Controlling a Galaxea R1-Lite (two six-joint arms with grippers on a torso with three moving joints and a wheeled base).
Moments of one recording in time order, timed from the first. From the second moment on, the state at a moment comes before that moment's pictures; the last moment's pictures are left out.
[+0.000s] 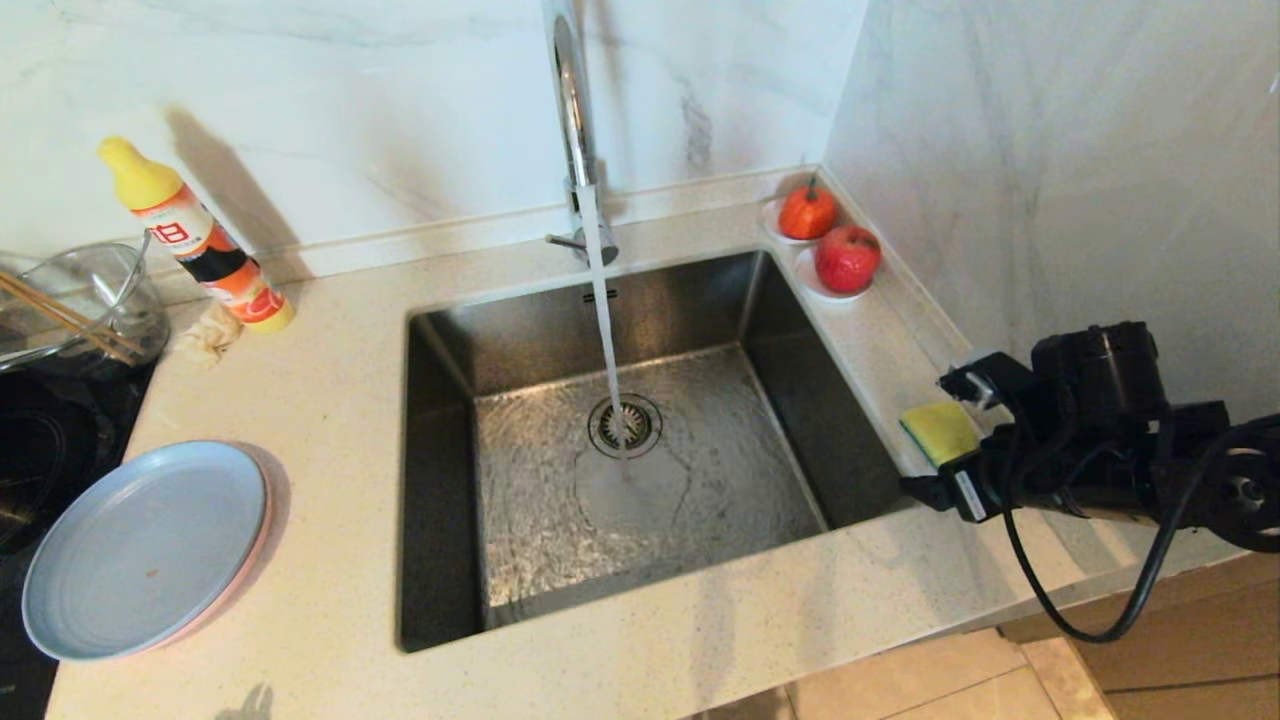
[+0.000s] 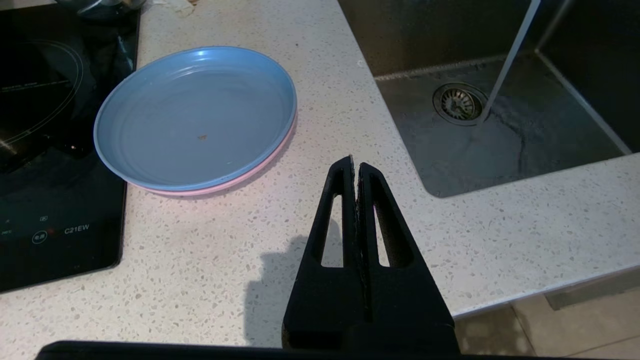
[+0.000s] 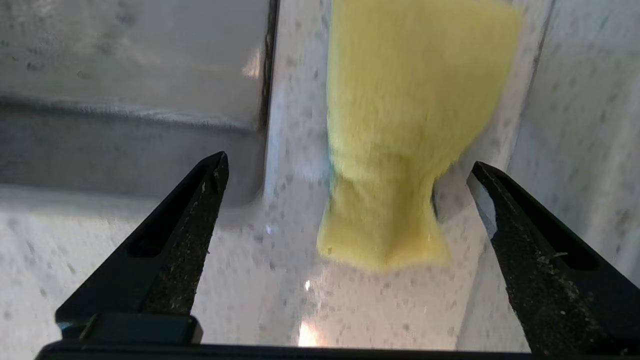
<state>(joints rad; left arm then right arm) 0.00 0.00 0.00 -0.12 -0.01 0.05 0.22 1.73 -0.92 -0.22 -0.09 -0.21</state>
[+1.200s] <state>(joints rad) 0.00 0.00 0.00 -0.12 -0.01 0.05 0.21 1.72 -0.93 -0.19 -0.09 -0.21</state>
